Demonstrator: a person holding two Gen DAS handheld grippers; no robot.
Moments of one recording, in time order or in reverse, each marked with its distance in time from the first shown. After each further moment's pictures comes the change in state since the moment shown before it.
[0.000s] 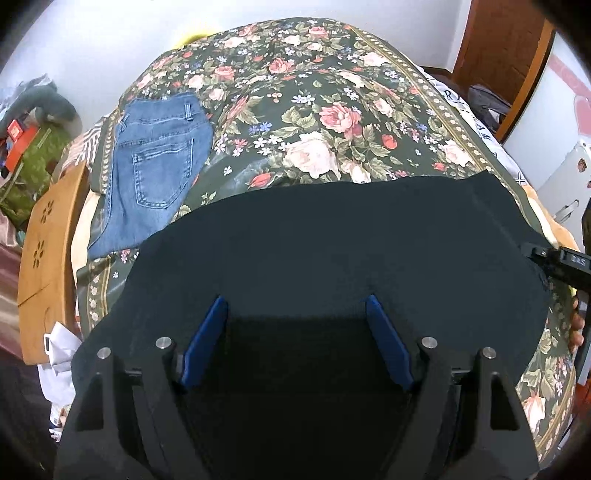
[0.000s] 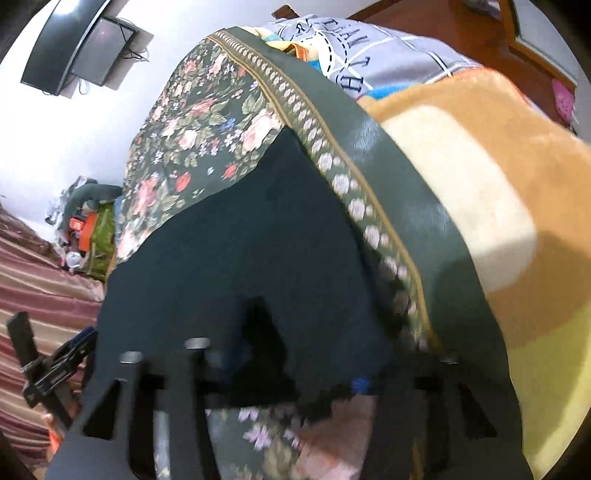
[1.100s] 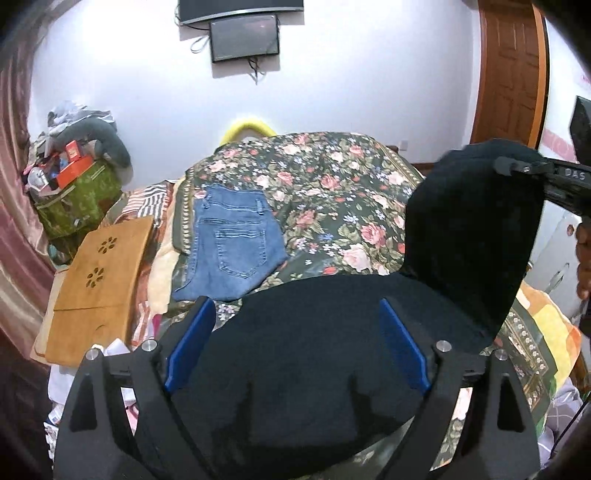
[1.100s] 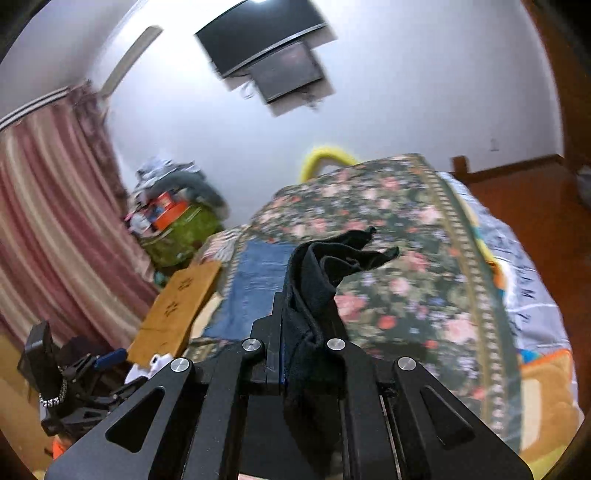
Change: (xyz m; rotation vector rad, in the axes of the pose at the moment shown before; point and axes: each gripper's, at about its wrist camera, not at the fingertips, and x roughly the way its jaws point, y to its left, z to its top) left arm -0.157 0.066 -0.045 -0.115 -0.398 0.063; right arm -0.087 0.259 0.013 -0.555 -0.301 0.188
